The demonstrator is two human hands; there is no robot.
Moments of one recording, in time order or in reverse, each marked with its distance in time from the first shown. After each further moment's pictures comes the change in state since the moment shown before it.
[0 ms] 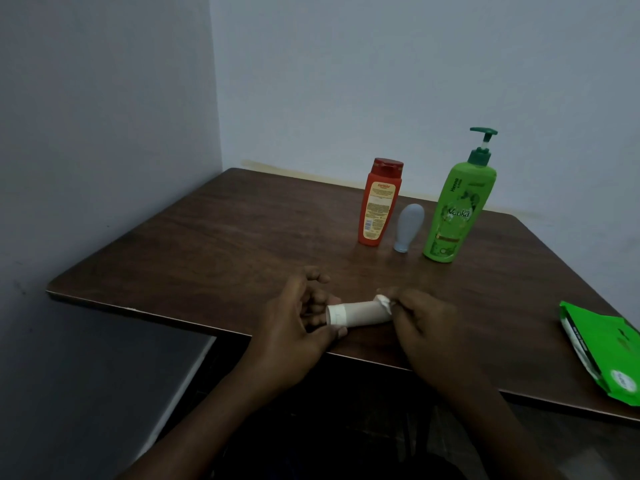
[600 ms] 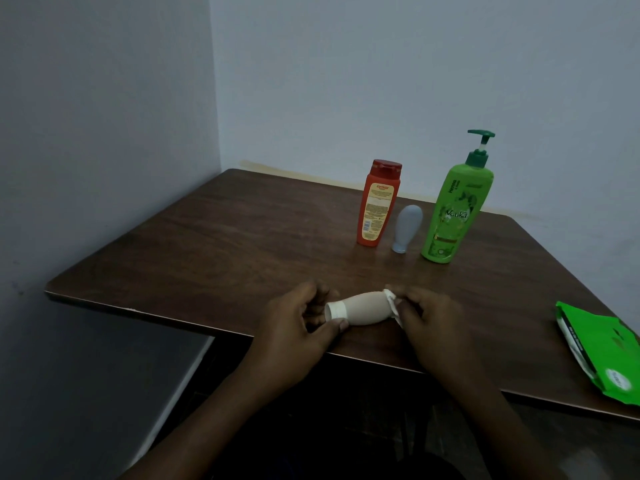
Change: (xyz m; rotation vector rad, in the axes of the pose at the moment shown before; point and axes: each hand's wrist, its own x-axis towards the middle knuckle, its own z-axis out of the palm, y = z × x) left_hand 0.003 -0.011 0.003 0.159 0.008 0.050; right_hand 0.009 0.008 0.004 0.005 0.043 0.207
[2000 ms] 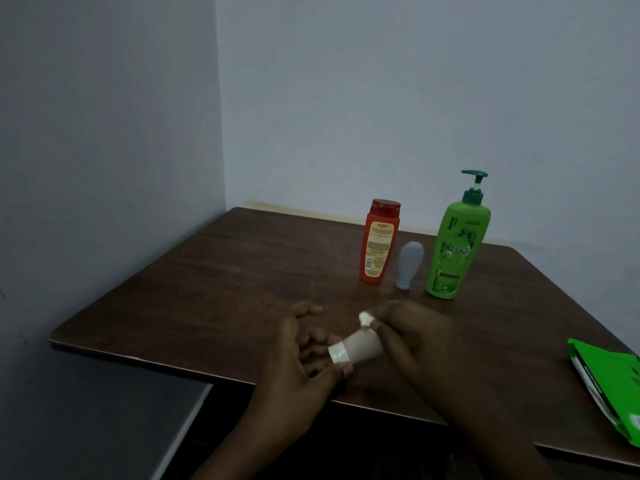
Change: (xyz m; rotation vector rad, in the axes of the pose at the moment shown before) left_hand -0.002 0.002 0.000 -0.314 0.029 -0.129; right_hand 0.018 -0.024 -0.009 -0.057 -0.035 -0.410
